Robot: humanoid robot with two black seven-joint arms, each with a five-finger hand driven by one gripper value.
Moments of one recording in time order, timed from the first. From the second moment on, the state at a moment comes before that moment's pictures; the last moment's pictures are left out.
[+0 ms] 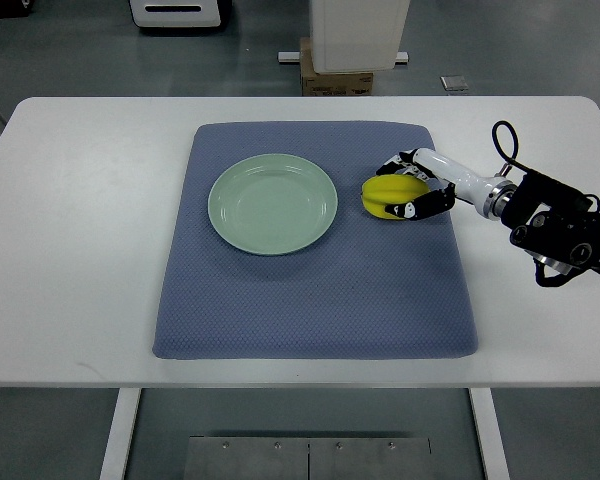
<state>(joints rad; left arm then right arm) -0.03 0.00 -0.10 -0.20 0.13 0.00 -0.01 1.20 -0.28 -0.42 0.73 -0.47 -0.15 0.45</state>
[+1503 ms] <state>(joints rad) -0.03 0.00 -0.10 -0.20 0.13 0.00 -0.01 1.24 -0.13 -0.30 0.72 -0.45 -0.17 0.49</state>
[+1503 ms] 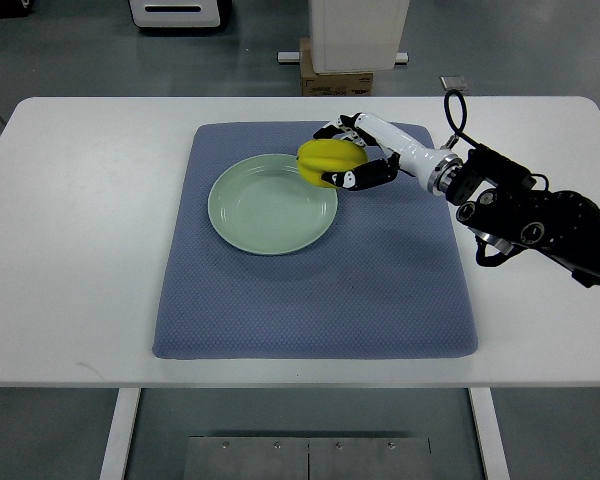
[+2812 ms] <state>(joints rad) -0.03 0.00 -0.10 -0.20 0.13 0.00 -0.01 1.20 0.00 -0.30 0.59 -0.43 -0.17 0.47</state>
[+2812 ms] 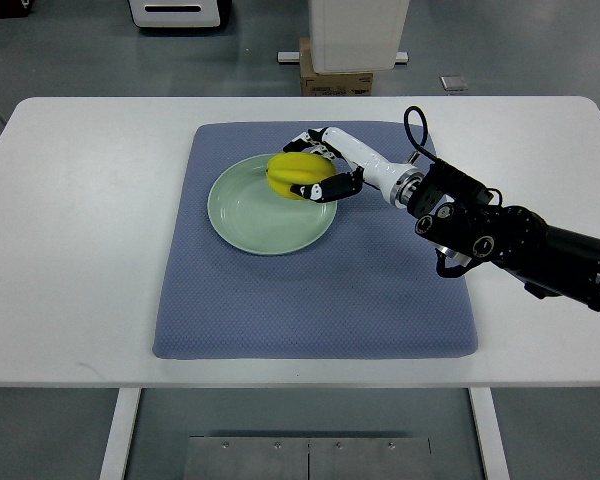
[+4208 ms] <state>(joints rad) -0.03 0.00 -0.10 -0.20 0.13 0.00 -0.01 1.04 -0.06 0.17 0.58 -0.28 -0.17 0.41</state>
